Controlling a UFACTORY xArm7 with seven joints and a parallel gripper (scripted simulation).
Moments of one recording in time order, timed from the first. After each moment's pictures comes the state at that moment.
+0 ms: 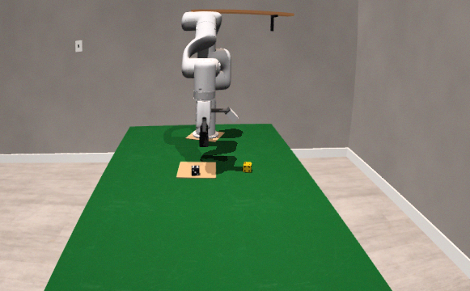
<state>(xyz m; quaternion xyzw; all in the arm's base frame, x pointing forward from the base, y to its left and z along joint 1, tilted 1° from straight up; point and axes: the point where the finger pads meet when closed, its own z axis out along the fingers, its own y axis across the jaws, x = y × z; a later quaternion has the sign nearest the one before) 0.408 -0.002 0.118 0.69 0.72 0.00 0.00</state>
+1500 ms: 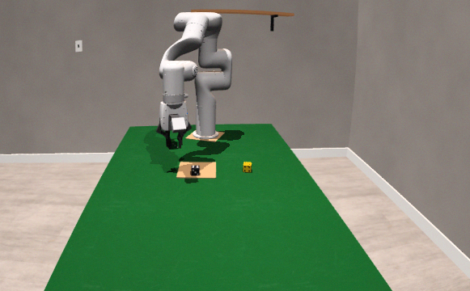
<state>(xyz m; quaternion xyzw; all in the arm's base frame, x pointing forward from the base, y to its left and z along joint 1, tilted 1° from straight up) 0.416 -0.110 0.110 0.99 0.17 0.00 0.00</state>
